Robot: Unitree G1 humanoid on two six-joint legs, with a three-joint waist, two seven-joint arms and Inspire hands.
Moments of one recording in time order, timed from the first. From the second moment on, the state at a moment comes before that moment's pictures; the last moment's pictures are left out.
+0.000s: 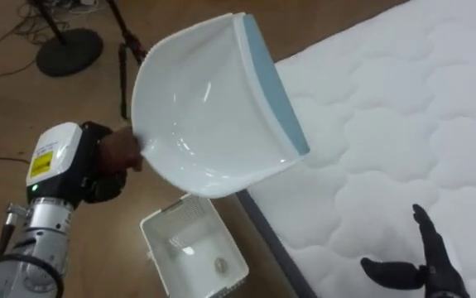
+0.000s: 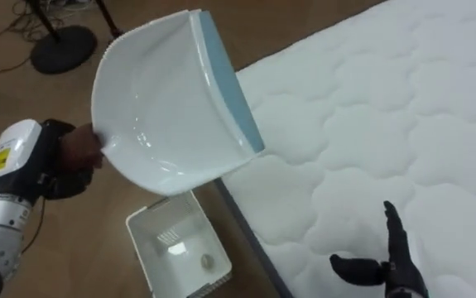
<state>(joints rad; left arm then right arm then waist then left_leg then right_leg) 0.09 0.49 -0.02 0.14 0.58 -0.23 0.27 0.27 -0.37 0.09 0.53 -0.03 -0.24 -0.34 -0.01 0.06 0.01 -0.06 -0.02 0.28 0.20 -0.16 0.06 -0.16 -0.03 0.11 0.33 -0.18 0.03</state>
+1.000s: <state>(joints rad) 0.23 0.32 -0.04 0.17 0.44 -0.18 0.18 0.18 -0.30 0.15 0.46 -0.05 -0.23 -0.20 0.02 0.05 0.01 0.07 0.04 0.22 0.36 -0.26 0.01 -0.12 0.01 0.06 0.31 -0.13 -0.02</state>
